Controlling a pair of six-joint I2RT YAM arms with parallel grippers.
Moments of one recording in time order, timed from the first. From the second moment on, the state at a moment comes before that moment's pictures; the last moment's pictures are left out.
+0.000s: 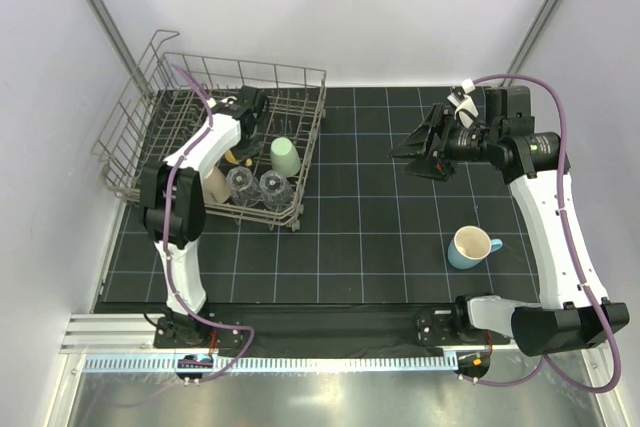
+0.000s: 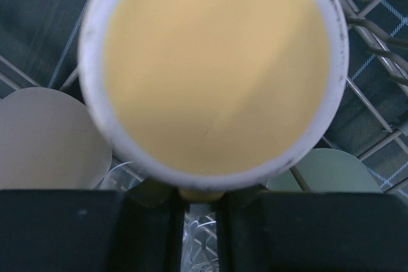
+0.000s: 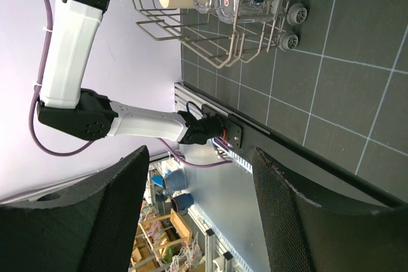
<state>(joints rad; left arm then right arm) -0.29 1.98 1.66 -0.86 -0.39 -0.79 0.10 1.22 1.49 -1.00 -0.80 0.69</state>
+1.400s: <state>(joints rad) -0.45 1.31 1.41 -0.81 0.09 -0.73 0.10 1.29 1.41 -1.25 -0.28 0.59</state>
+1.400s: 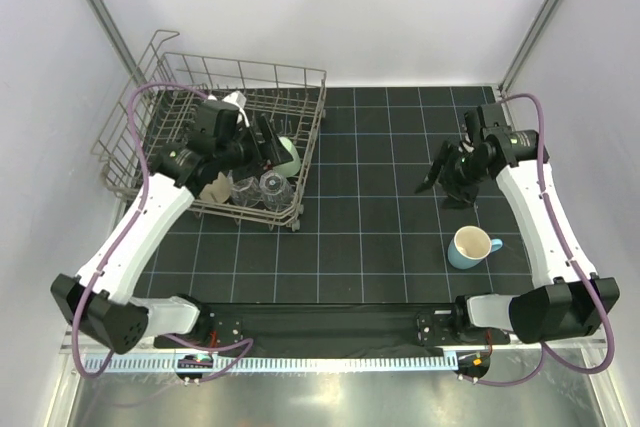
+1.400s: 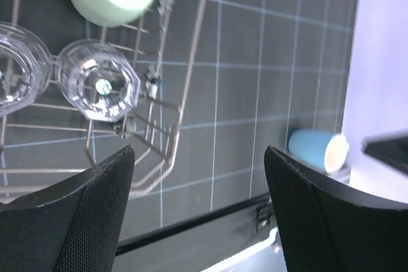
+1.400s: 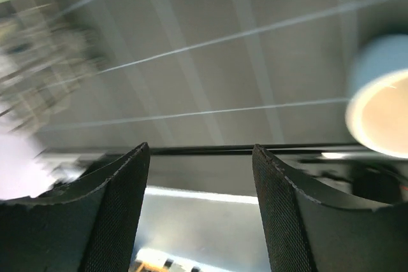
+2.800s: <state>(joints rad) -0.61 1.14 1.47 -0.86 0.02 -0.39 0.10 1.36 0.93 -1.13 0.20 0.54</state>
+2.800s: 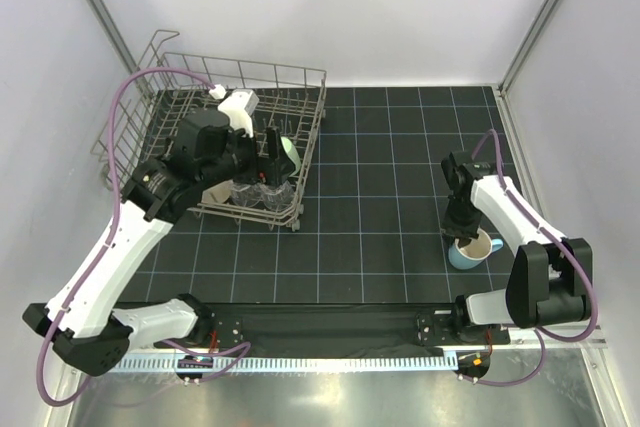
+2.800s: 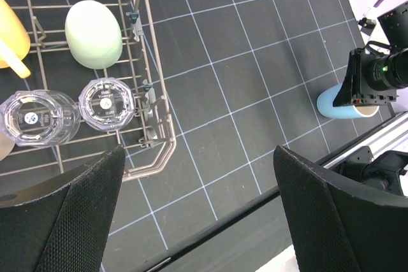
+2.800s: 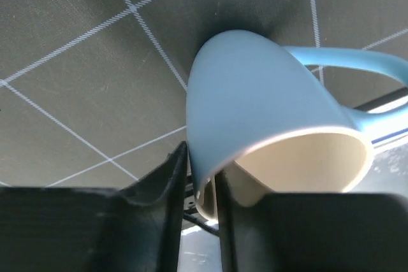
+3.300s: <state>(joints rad) -0.61 1.18 1.53 -0.87 0.05 -0.44 0.10 1.36 1.14 -1.16 0.05 0.53</state>
